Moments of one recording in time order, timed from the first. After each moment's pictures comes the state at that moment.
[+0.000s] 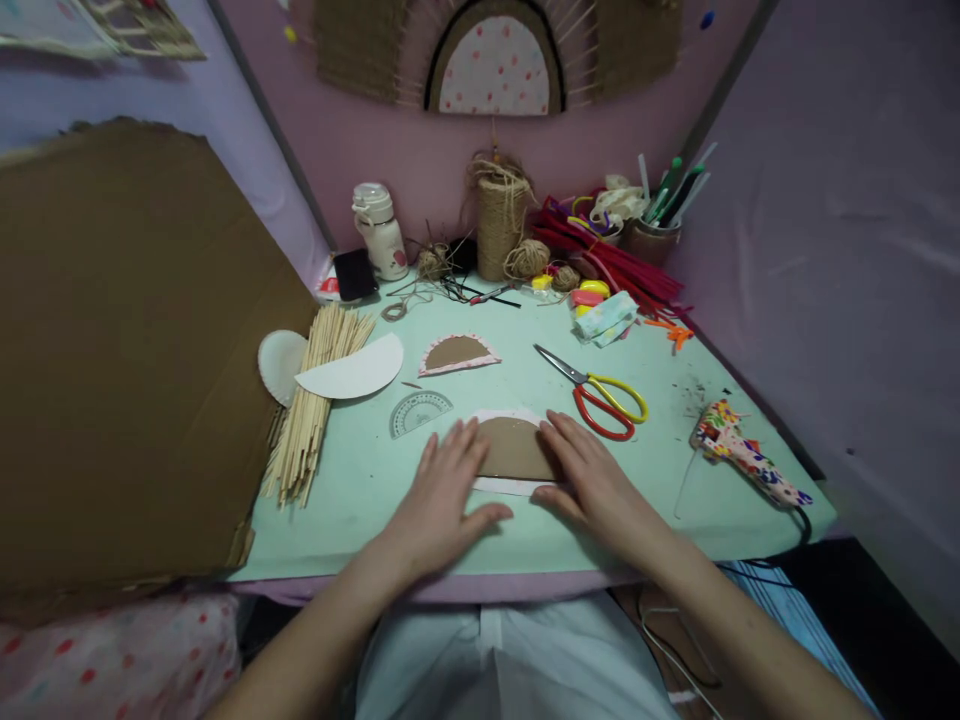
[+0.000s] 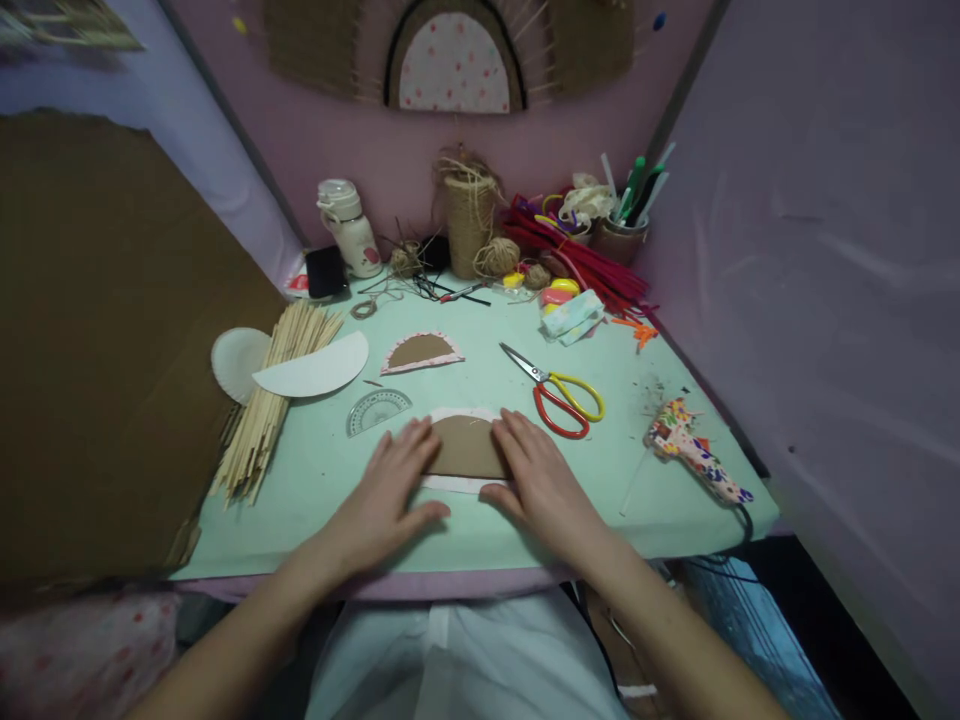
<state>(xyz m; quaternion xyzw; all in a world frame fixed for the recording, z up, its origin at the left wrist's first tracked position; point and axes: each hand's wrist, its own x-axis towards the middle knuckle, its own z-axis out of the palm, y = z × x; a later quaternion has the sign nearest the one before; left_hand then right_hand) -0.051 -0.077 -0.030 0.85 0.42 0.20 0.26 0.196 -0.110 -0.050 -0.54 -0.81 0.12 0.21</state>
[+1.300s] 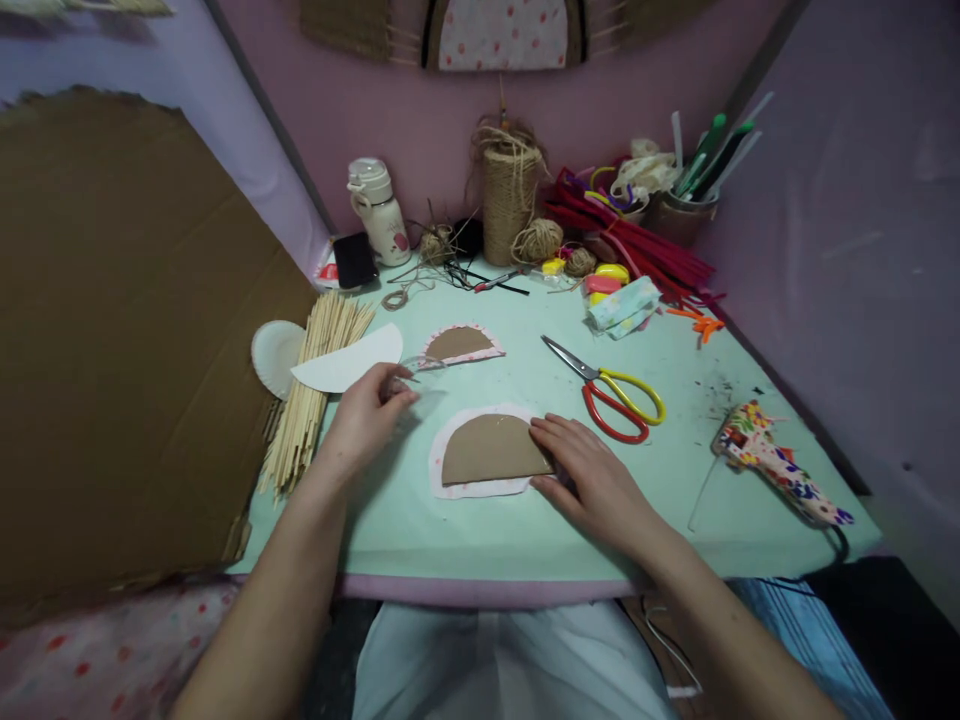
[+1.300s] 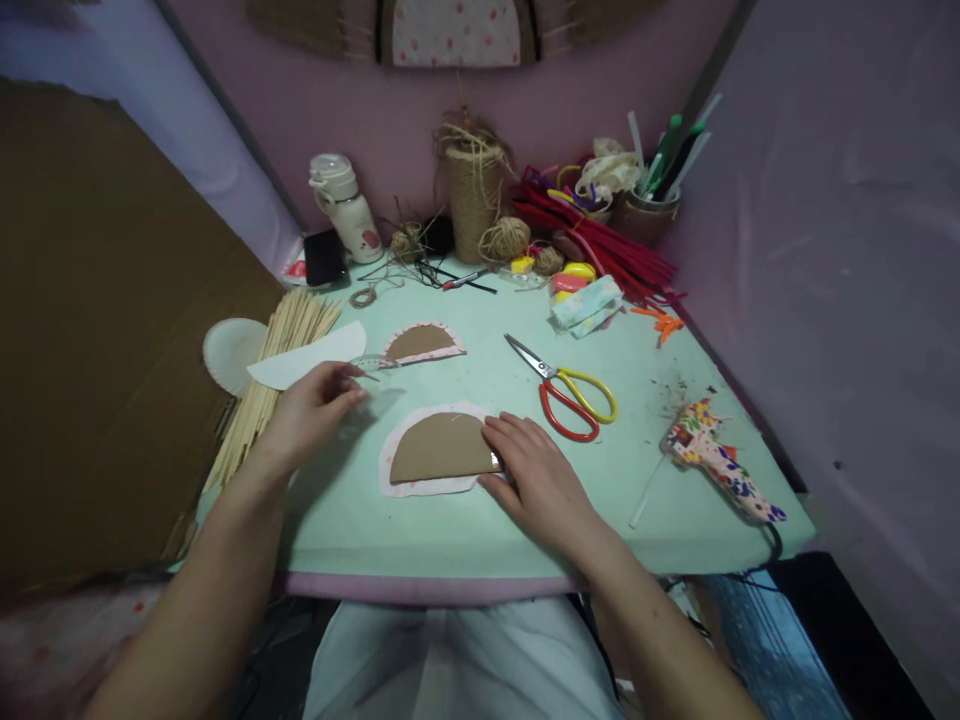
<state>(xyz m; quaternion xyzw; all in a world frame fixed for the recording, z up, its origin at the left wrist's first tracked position) -0.080 0.003 0.006 0.61 0.59 0.39 0.36 0.196 -0.095 -0.052 -0.51 -0.81 0.14 0.24</state>
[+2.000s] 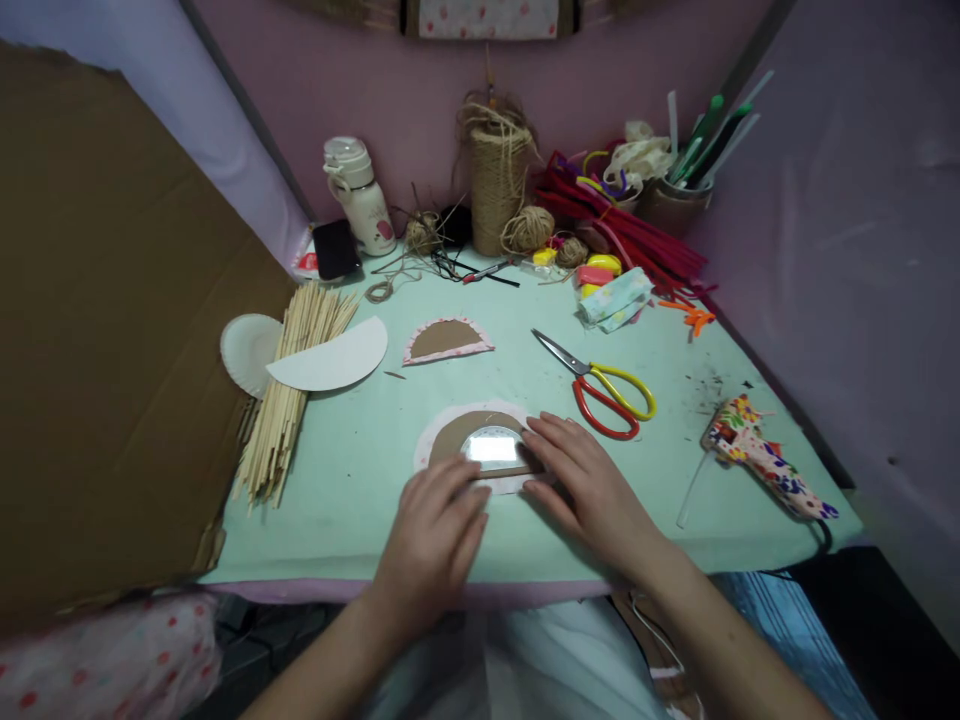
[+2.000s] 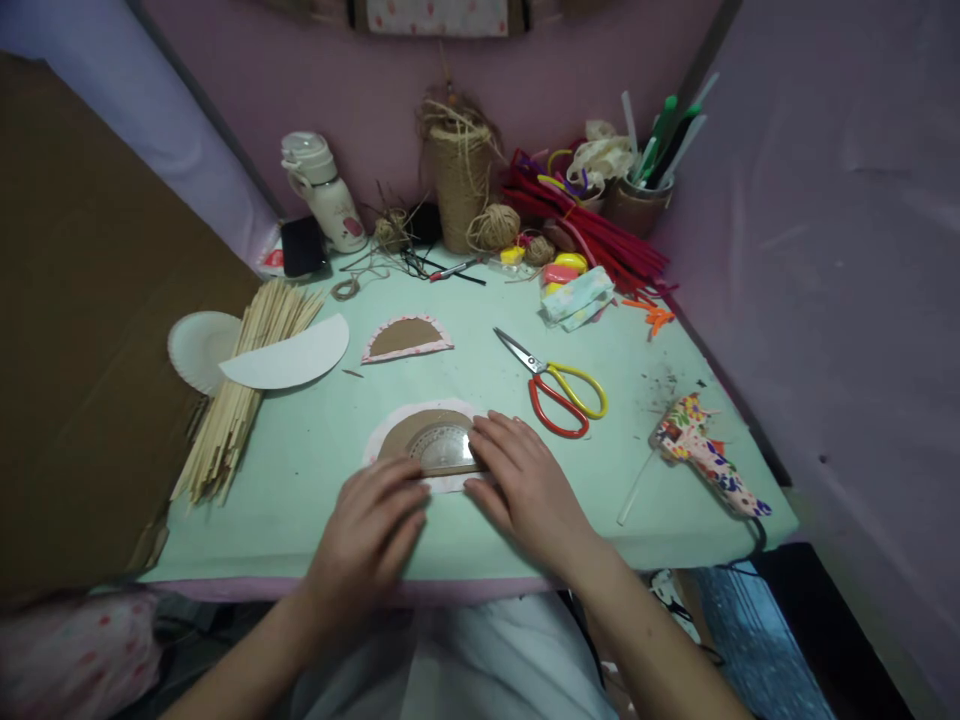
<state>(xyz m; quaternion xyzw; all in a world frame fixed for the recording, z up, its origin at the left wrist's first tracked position) -0.040 -0.110 -0.037 0.83 0.41 0.31 0.19 0.196 -0.104 -0.048 -0.49 -0.82 0.11 0.28</state>
